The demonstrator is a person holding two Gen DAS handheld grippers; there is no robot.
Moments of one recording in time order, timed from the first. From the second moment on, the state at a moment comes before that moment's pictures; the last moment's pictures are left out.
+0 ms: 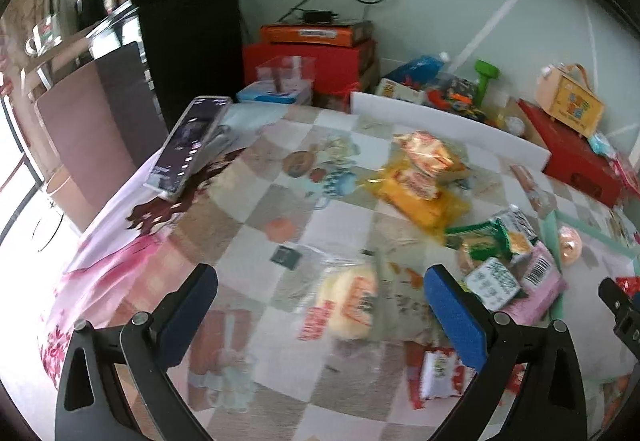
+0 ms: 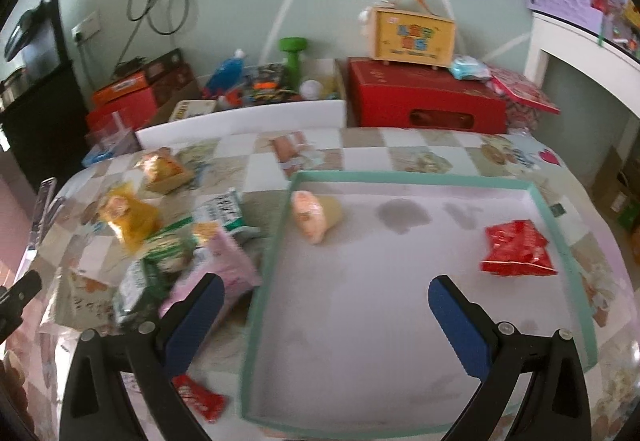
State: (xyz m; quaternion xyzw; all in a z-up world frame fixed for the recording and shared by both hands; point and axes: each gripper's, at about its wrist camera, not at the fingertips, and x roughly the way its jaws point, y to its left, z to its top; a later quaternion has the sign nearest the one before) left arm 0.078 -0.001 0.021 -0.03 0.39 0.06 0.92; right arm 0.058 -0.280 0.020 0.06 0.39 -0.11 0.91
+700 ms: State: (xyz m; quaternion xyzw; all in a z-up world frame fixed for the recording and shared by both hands) left arm 0.082 -0.016 -0.025 -0.06 0.49 0.00 0.87; right arm 0.040 -0.216 -0.010 0.00 0.45 -0.02 0.89
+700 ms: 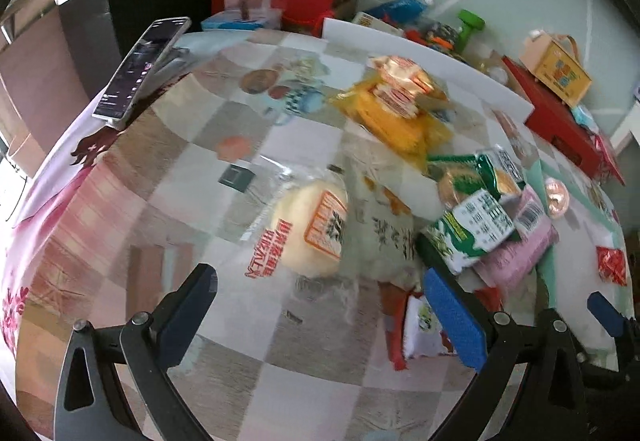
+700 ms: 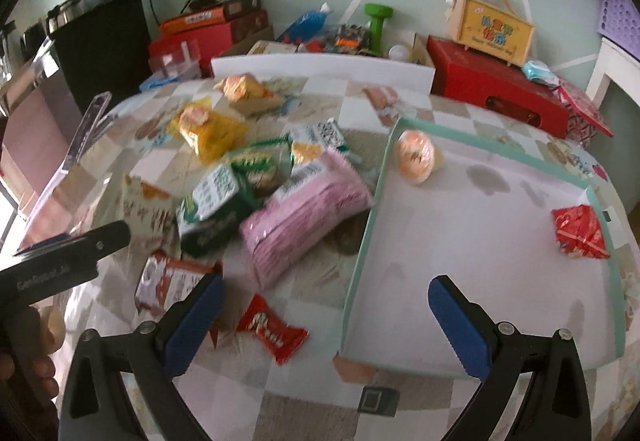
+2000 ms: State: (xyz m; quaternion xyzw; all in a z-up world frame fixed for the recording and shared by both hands) left arm 0.062 -0.079 -0.028 -0.04 0.51 -0.07 0.86; right arm 0.029 -0.268 -0.013 0.02 0.48 -0.10 0.87
